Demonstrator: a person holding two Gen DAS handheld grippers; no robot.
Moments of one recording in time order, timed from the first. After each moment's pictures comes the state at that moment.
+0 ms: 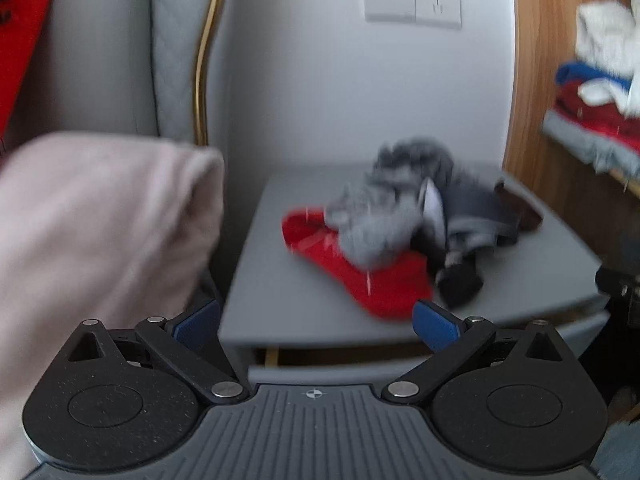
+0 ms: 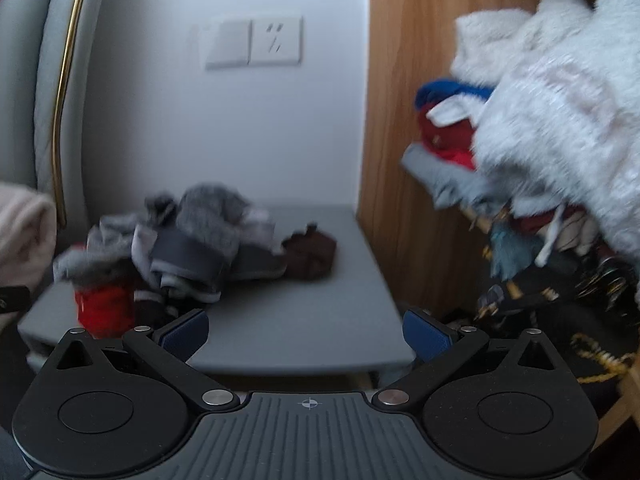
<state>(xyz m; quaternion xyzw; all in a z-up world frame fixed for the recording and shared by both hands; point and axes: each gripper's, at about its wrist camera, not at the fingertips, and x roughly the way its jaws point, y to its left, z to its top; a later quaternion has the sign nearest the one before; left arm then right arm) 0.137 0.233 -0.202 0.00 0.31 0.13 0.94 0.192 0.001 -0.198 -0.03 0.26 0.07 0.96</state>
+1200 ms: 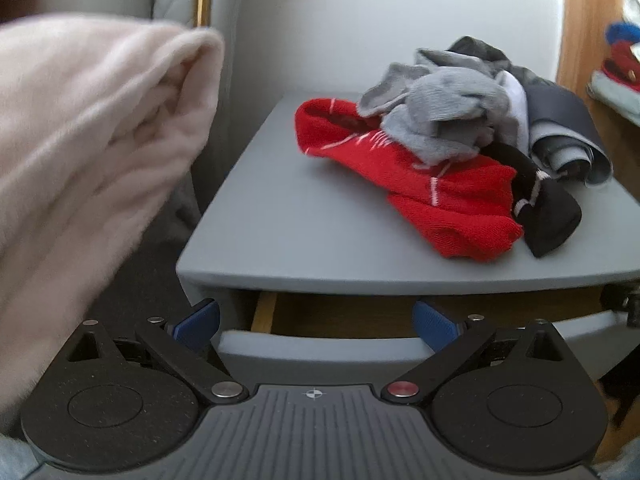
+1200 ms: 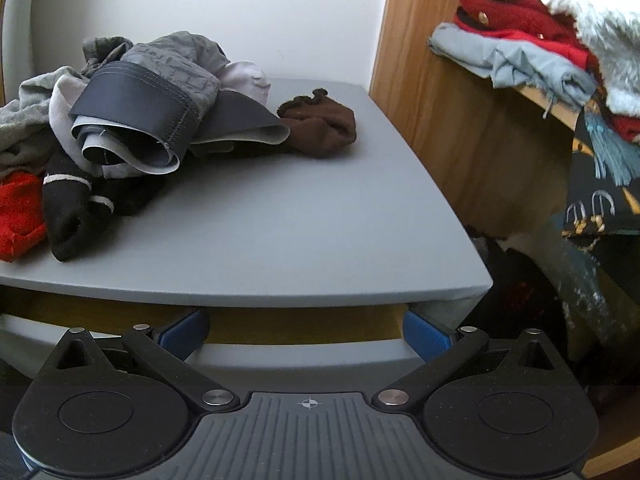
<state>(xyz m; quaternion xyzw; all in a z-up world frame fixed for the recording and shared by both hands) 0.189 0.272 -0.297 -0.06 0.35 0.15 0.92 0.274 0.031 -0.282 -0.03 0.39 0.03 0.92</state>
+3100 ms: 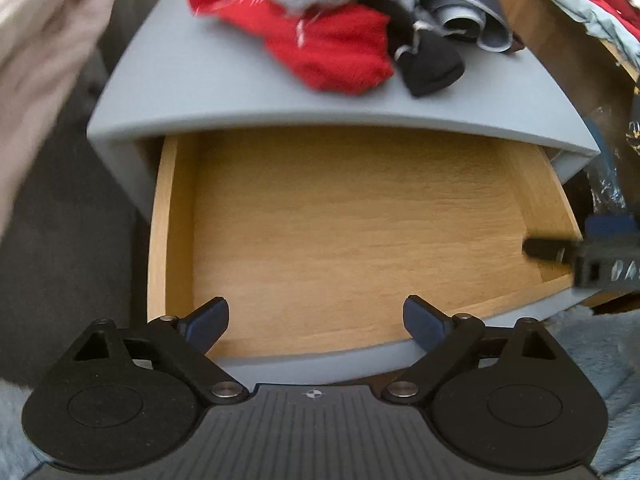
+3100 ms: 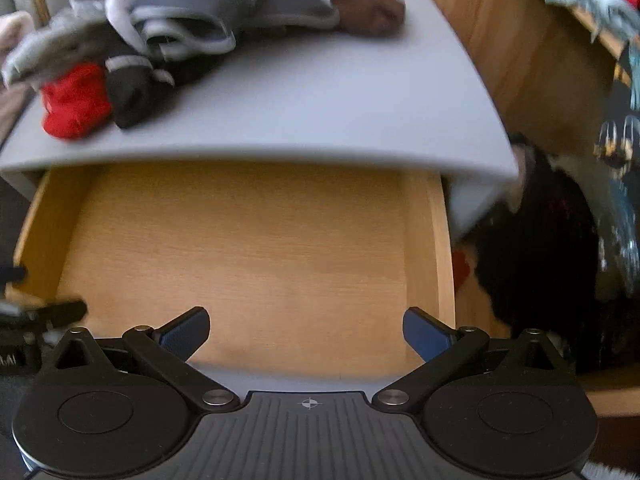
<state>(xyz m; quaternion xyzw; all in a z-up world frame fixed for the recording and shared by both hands) 0.187 0.233 -0.300 -0.10 0.55 0.01 0.83 0.257 0.024 -0.266 -0.05 0.53 0.12 0.84</state>
